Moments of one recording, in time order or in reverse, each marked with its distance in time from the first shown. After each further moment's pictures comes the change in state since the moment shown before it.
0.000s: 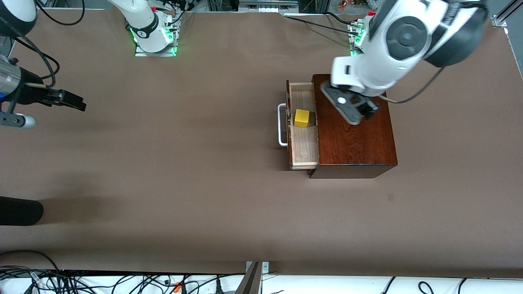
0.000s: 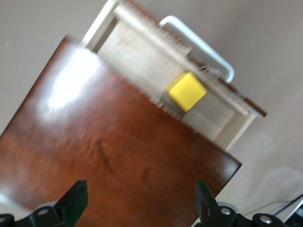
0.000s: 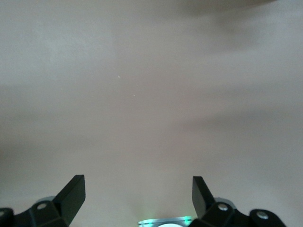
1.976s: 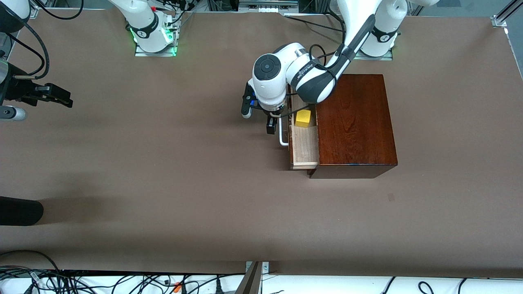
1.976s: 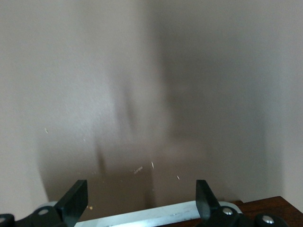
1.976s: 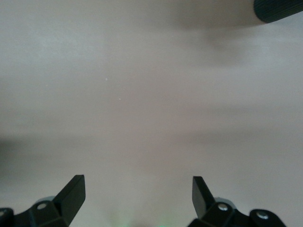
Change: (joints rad) left arm -0.324 0.380 0.006 0.002 0.194 0.407 0.370; right arm -0.082 -0.030 0.076 -0.031 -0.043 0.043 -0.079
